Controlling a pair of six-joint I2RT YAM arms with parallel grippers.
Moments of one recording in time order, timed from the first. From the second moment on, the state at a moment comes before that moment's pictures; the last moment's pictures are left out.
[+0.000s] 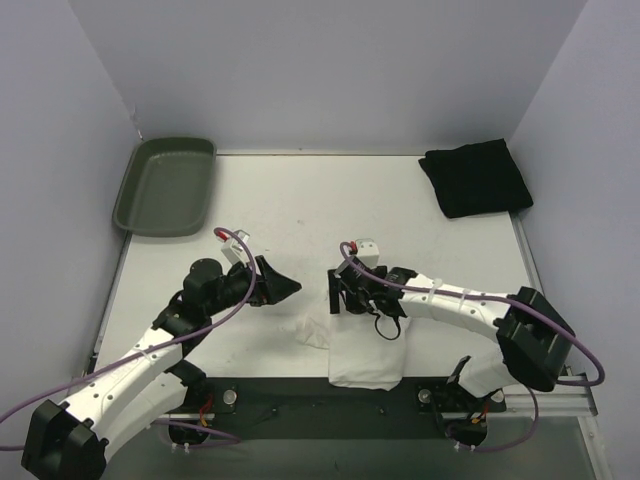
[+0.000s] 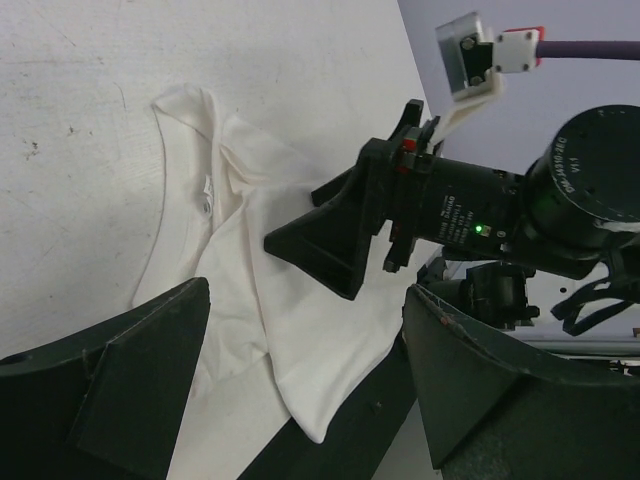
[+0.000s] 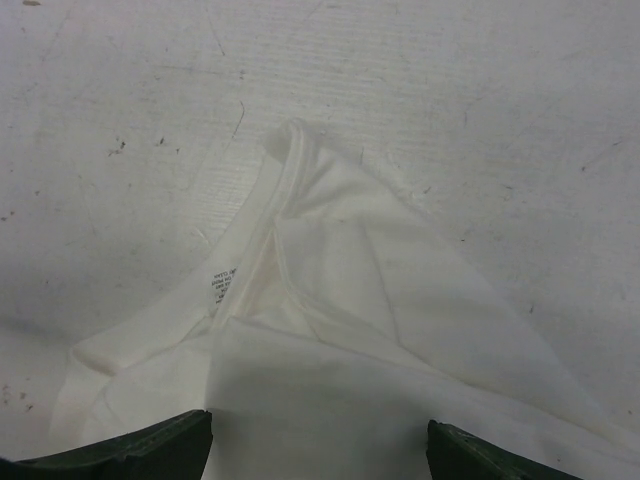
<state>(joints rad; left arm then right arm) -0.53 0.79 0.41 0.09 0.38 -0.83 0.94 1.40 0.81 -0.45 0.32 0.72</state>
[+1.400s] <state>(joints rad) -0.53 0.81 0.40 0.09 0.40 -0.82 0.95 1.53 1.07 -0.51 0.42 0.65</state>
